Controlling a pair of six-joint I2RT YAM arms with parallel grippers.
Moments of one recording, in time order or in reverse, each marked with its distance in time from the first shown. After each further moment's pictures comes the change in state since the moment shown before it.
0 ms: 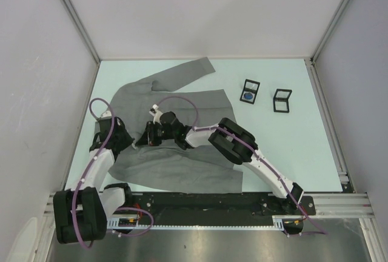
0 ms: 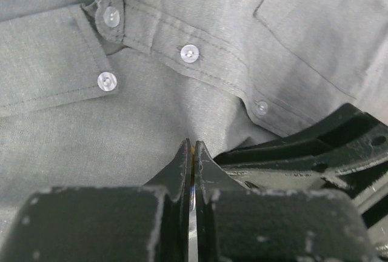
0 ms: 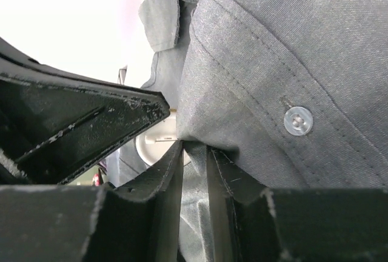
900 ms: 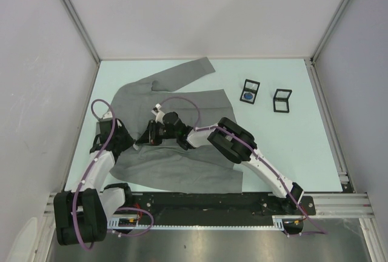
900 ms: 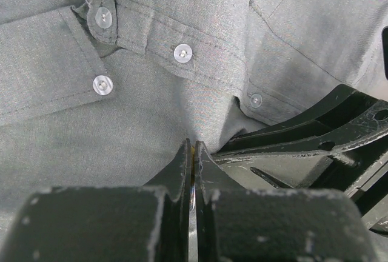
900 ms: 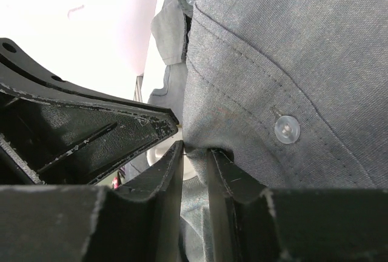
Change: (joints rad) left arm 0.002 -0.024 -0.031 0.028 0.052 0.029; right arm -0.015 0.029 -0.013 0.110 -0.023 0.092
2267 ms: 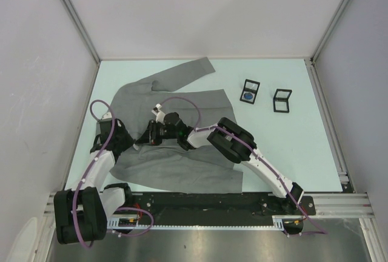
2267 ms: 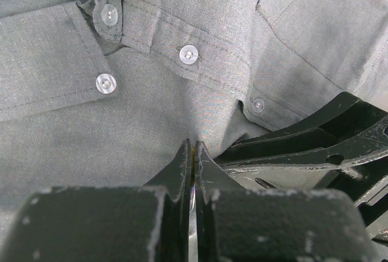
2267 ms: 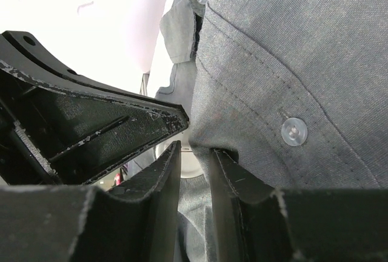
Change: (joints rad) left arm 0.000 0.012 -0.006 0.013 -0.013 -0.042; right arm 0.000 0.009 -0.010 0.060 -0.022 0.006
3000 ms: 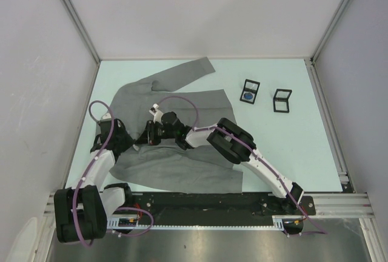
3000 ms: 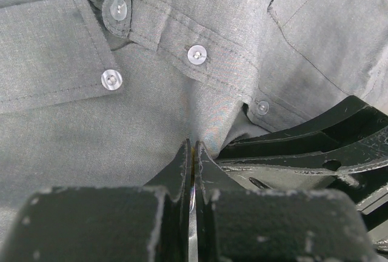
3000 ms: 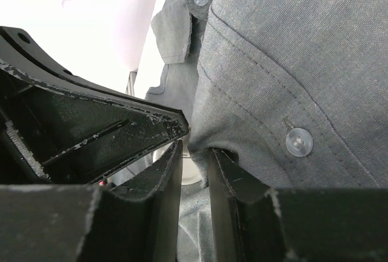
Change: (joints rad) left arm 0.000 0.014 0.000 -0.004 -0.014 -0.037; right arm 0.010 0.003 0.034 -0.065 0.014 -0.074
